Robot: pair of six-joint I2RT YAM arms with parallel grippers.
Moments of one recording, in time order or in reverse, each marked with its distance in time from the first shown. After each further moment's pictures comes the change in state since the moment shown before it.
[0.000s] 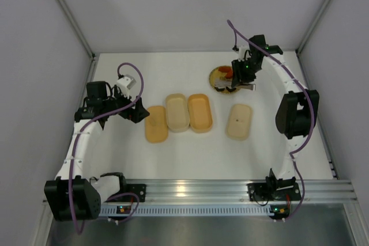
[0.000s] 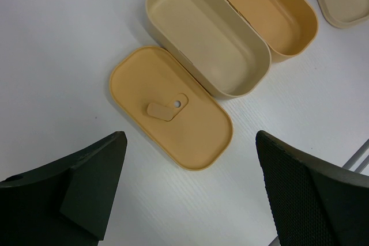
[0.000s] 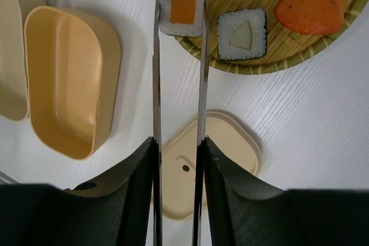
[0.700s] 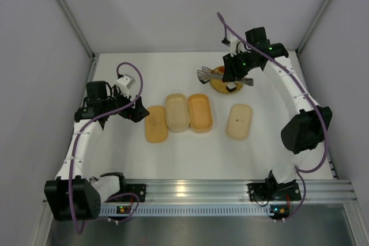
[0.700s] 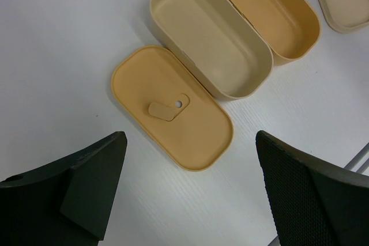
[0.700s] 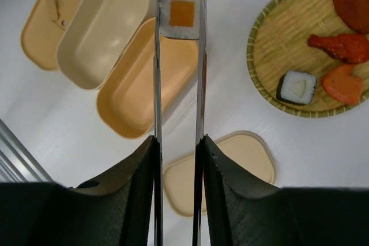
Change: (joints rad) left arm 0.000 0.000 0.000 0.008 -0.015 -0.024; right arm 0.081 -0.194 0.010 -0.007 -0.105 -0.131
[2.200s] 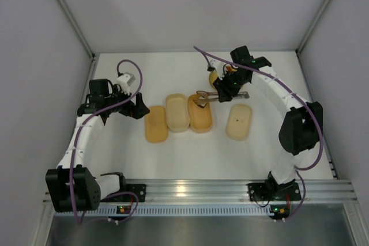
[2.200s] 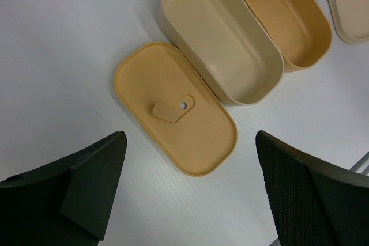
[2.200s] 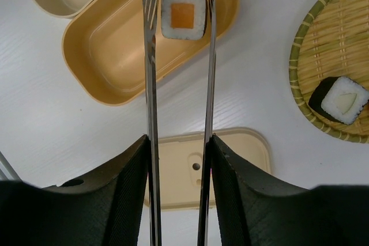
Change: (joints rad) left arm 0.000 0.079 0.008 0.039 -0.031 -0.066; right arm 0.123 -0.023 -0.243 0.046 0.026 -0.349
